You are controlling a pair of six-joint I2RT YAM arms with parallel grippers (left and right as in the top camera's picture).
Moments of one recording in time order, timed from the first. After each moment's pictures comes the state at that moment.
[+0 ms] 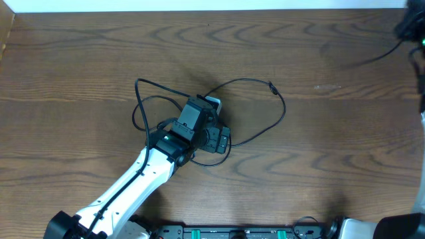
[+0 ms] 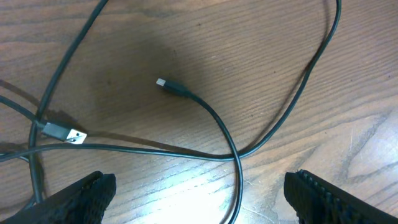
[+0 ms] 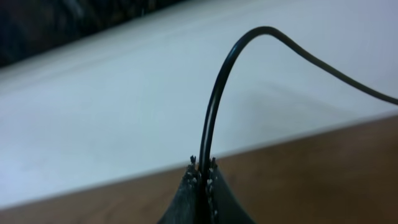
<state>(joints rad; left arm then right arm) -0.55 1.34 0.81 -0.44 0.10 -0.25 -0.33 1.49 1.48 -0.19 -0.32 0.20</state>
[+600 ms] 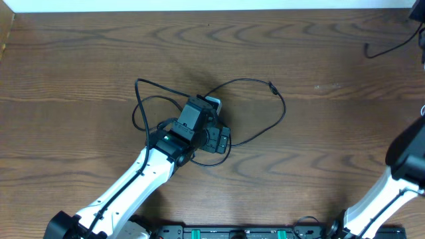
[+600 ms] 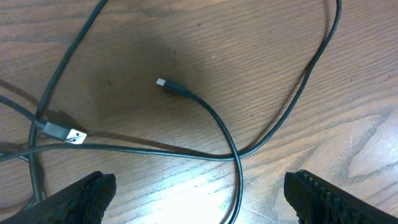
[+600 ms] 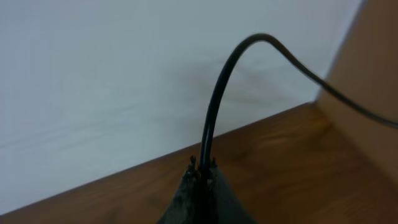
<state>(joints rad) -0.55 1.34 0.81 -0.44 0.10 -0.25 -0.41 2.12 1.92 -0.15 -0.07 0.03</state>
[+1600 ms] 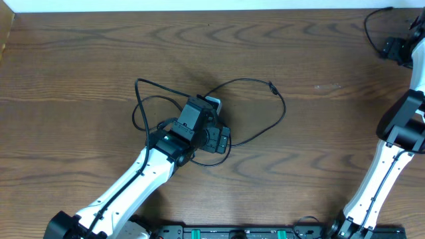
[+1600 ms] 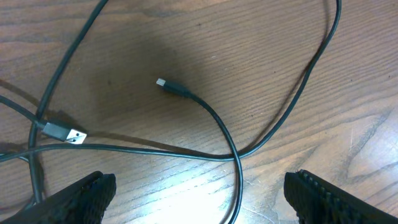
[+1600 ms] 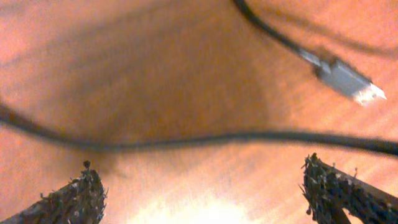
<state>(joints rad) -0.55 1.34 0.81 -0.44 0.10 -0.25 -0.43 2.65 2.47 -0.95 0.15 0.05</state>
